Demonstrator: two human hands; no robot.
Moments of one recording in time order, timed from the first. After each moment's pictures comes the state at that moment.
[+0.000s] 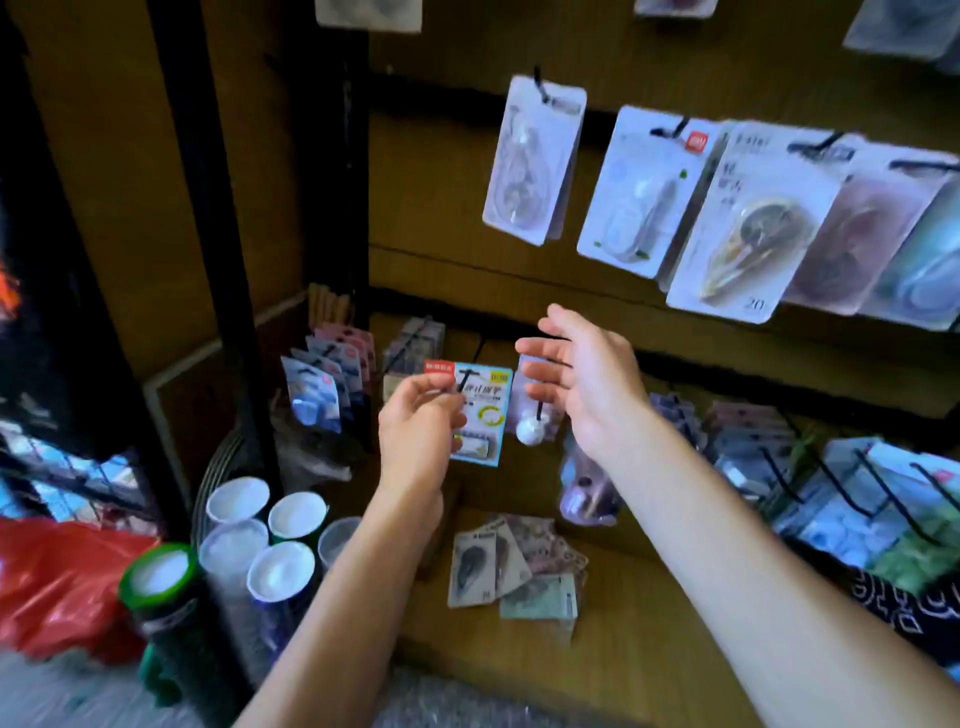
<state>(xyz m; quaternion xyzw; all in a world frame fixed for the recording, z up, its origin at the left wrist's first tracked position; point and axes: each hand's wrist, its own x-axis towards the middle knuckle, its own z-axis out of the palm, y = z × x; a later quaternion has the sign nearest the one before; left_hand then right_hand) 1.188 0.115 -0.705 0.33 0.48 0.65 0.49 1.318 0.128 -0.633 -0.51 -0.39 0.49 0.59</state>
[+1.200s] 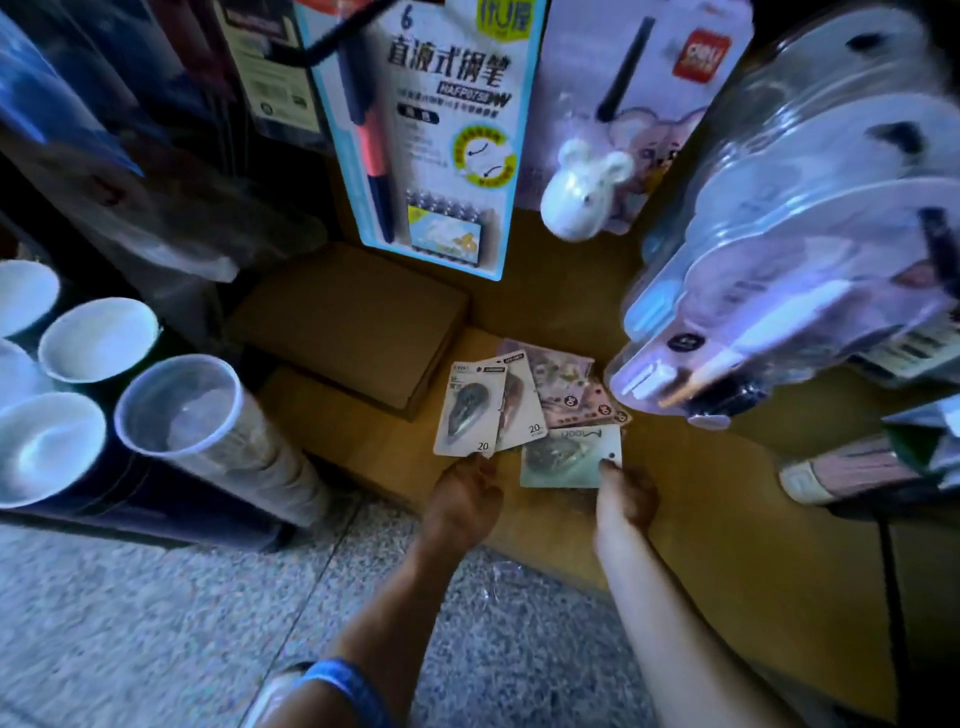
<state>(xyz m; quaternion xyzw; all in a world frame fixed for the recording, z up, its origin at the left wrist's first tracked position) 1.288 0.168 -1.089 0.53 0.70 0.18 0.44 1.457 0.193 -1.094 -0.79 -0.14 0.37 0.47</state>
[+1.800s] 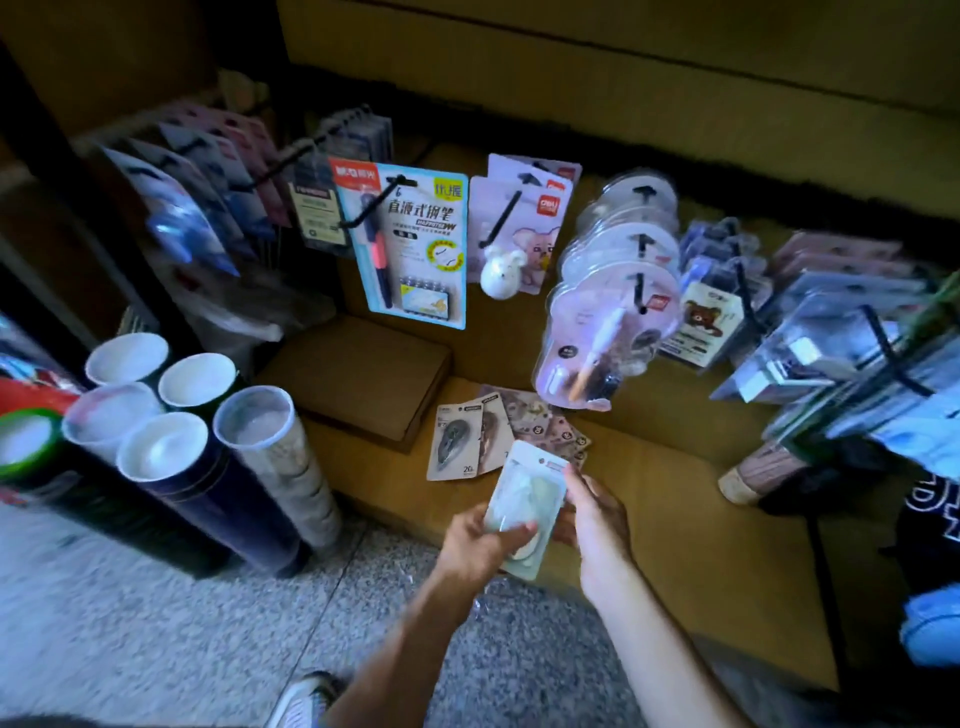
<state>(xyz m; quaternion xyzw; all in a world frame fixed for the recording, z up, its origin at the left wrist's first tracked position) 1.313 0.086 -0.992 0.29 0.58 0.36 0.67 1.453 0.116 -1.005 -0.67 -0.24 0.51 0.49</state>
